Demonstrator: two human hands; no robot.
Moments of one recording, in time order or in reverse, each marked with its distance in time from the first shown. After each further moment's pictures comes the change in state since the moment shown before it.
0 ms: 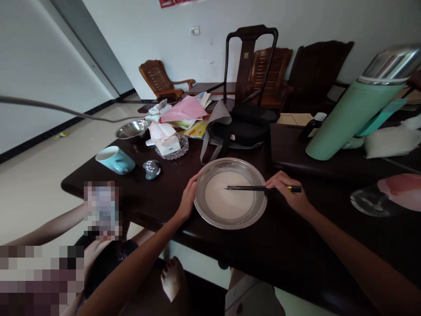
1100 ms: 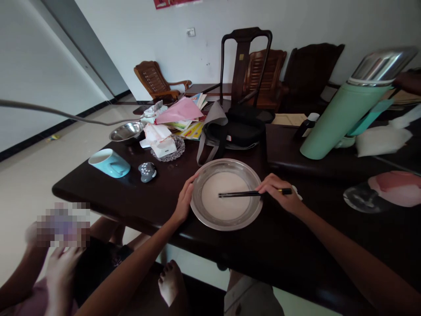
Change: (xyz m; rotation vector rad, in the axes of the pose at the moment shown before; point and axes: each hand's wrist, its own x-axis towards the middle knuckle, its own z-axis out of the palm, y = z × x) left_hand 0.000 -0.001 0.000 -0.004 0.002 -0.018; right_hand 0.002 0.000 0.002 -0.015 -0.094 -0.047
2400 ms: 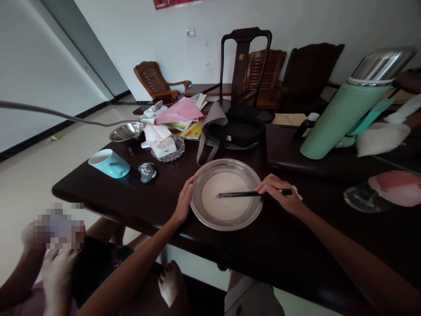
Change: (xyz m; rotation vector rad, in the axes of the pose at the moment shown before) left_hand 0.000 0.000 0.000 -0.001 0.005 0.016; right_hand -0.001 0.000 -0.002 0.028 -0.026 0.000
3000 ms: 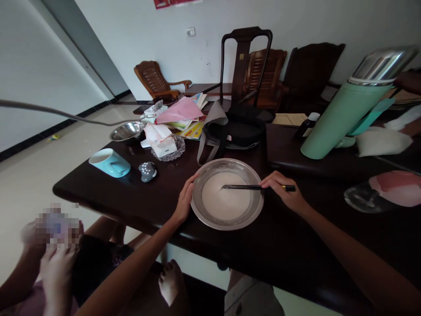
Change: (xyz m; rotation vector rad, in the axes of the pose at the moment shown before) left_hand 0.000 0.000 0.000 0.025 -0.002 0.003; right_hand 0.000 0.000 -0.002 -0.016 0.087 0.033
